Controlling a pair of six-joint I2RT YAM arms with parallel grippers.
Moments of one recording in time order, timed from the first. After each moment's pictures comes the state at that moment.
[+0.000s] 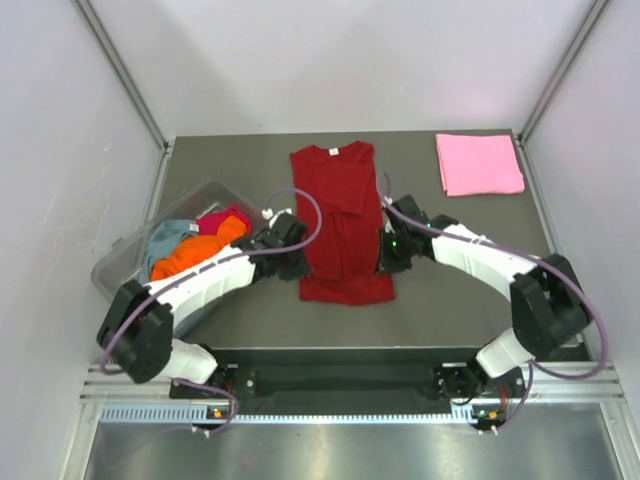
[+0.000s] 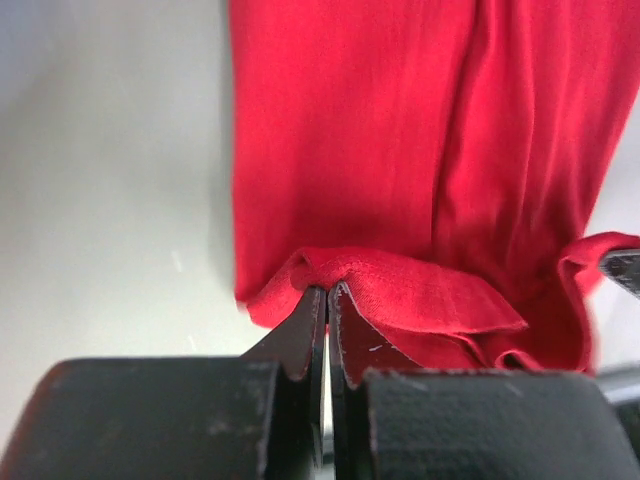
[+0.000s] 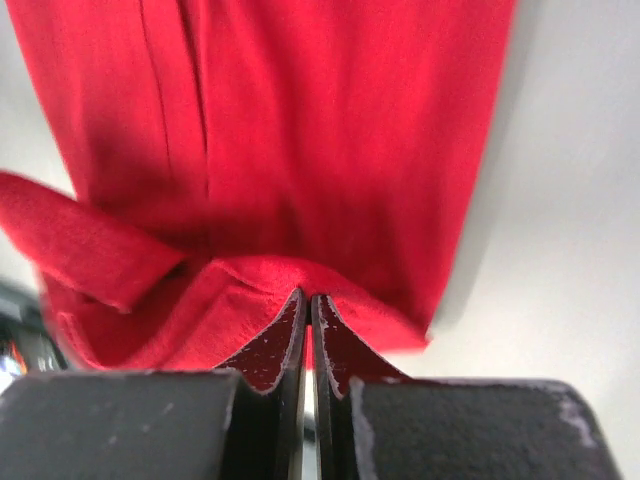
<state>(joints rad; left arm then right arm) -0.69 1.38 0.89 -0.49 -0.09 -0.88 0.58 1.50 0.98 -0.56 -0.17 0.57</state>
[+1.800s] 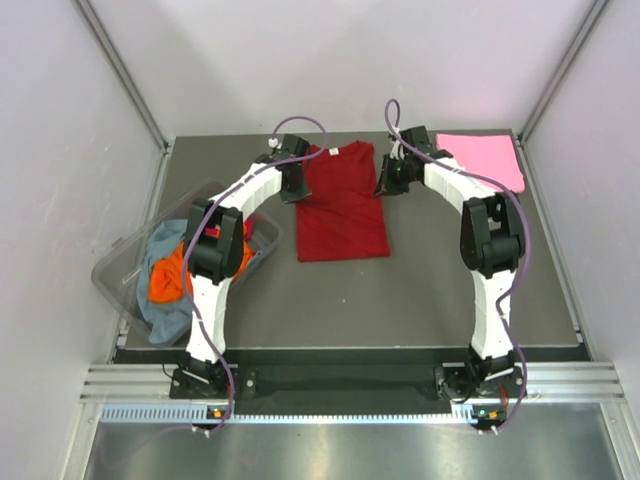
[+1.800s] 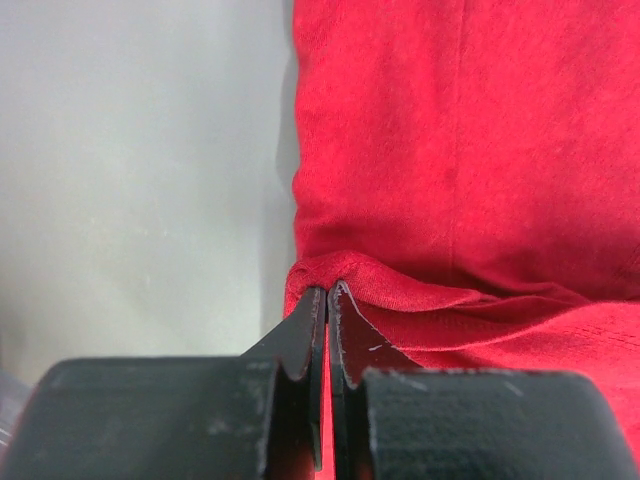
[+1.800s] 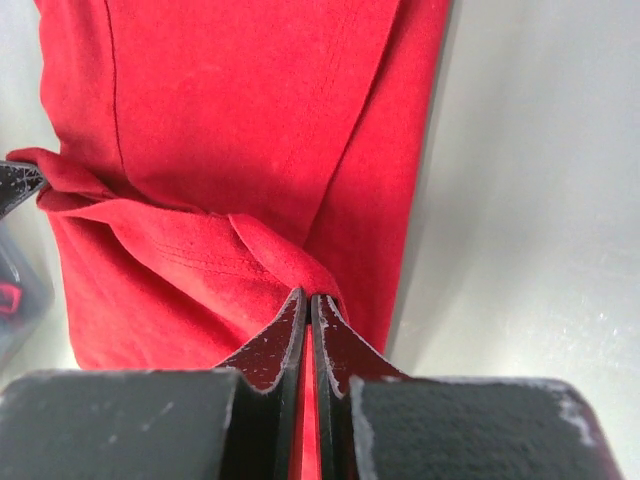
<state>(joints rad) -0.37 2.20 1.82 -0.64 -0.15 -0.58 0.27 2.16 1.75 -0.49 -0.34 0.33</state>
